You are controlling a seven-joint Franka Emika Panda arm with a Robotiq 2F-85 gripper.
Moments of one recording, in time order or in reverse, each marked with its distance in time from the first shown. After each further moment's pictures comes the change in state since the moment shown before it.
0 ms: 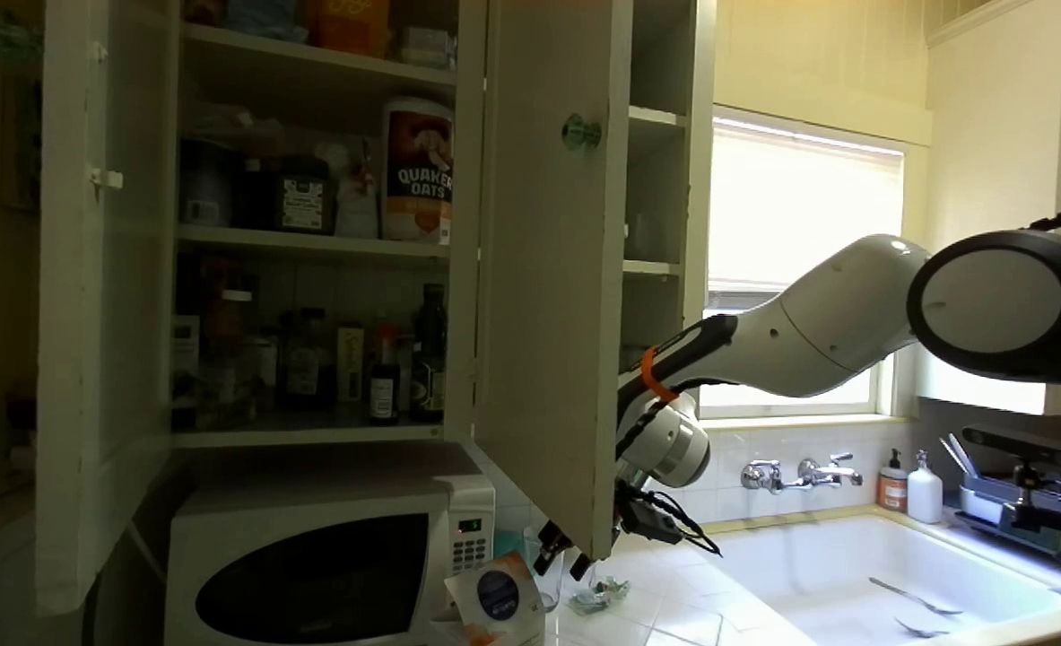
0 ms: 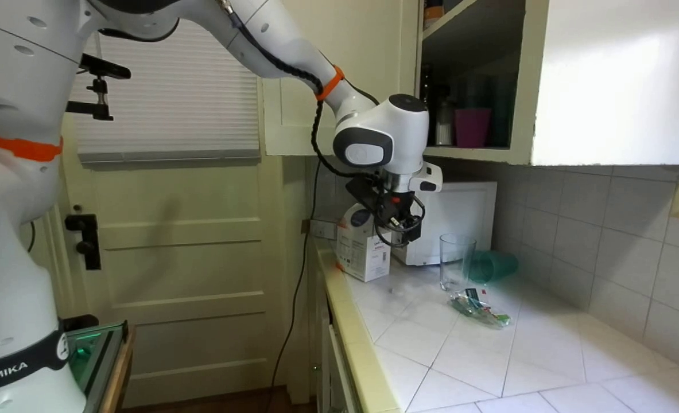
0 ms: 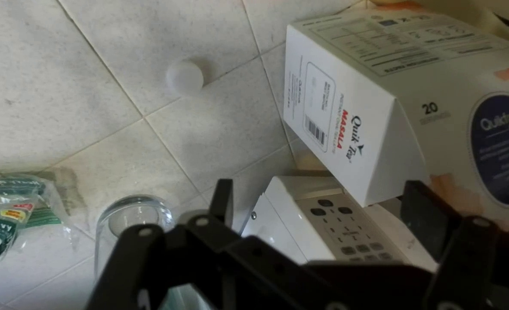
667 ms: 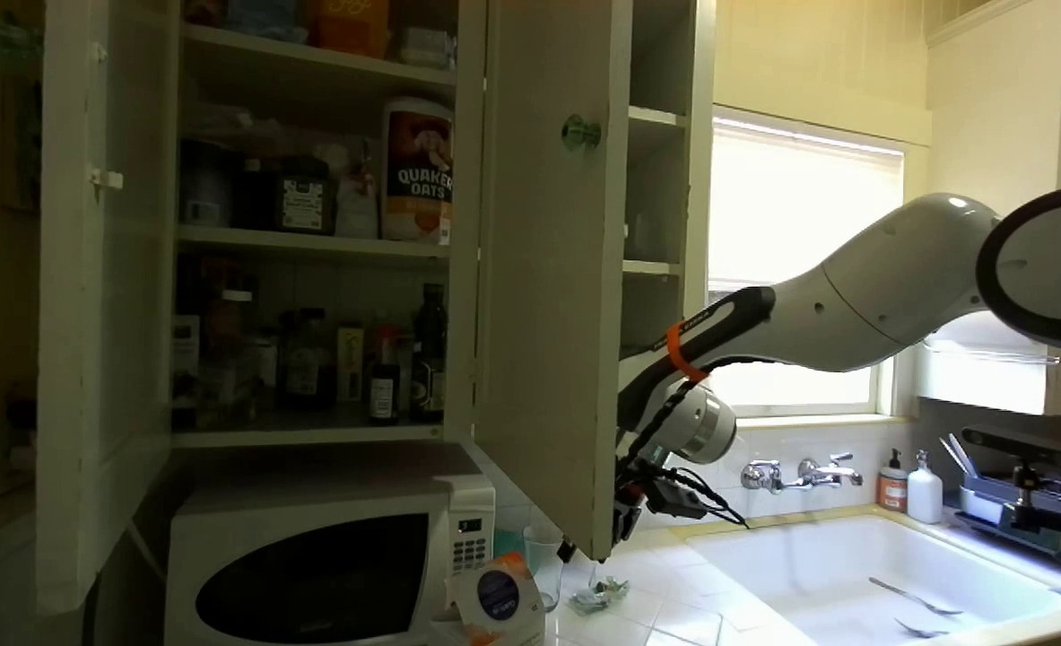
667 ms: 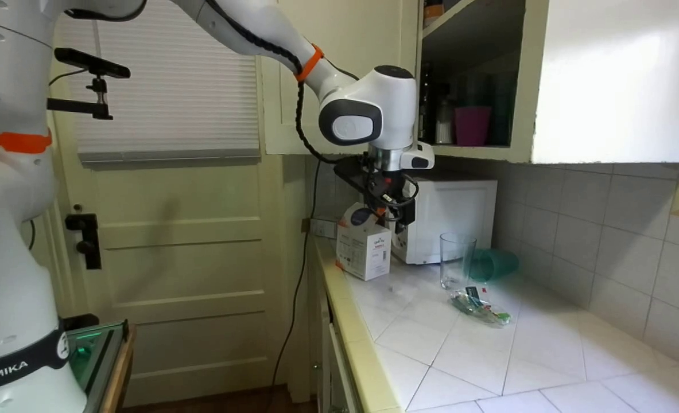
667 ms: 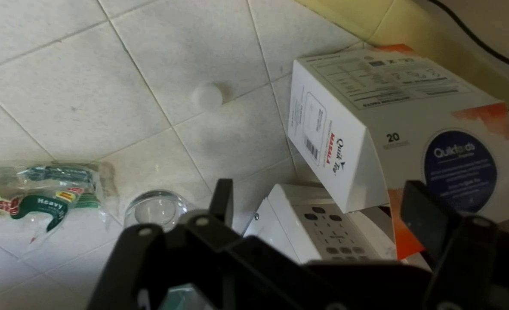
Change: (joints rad) arm 0.043 -0.150 -0.065 -0.107 -0.103 -0.037 0.032
